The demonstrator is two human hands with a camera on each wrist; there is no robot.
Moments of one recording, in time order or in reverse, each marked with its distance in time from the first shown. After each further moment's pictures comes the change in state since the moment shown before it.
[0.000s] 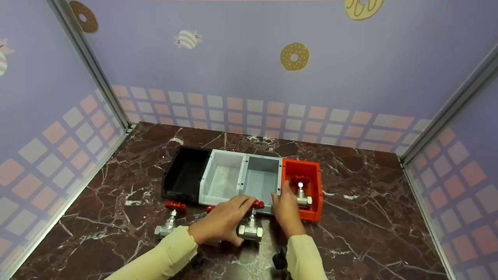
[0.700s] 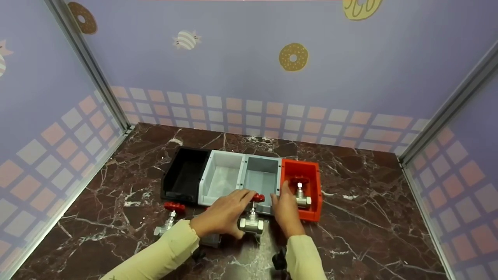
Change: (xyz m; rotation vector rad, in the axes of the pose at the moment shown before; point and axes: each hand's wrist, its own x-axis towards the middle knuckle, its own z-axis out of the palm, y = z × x) left_hand 0.012 -0.008 -0.006 -0.001 0.060 -0.001; right_hand 0.001 0.002 0.001 0.009 0.027 -0.012
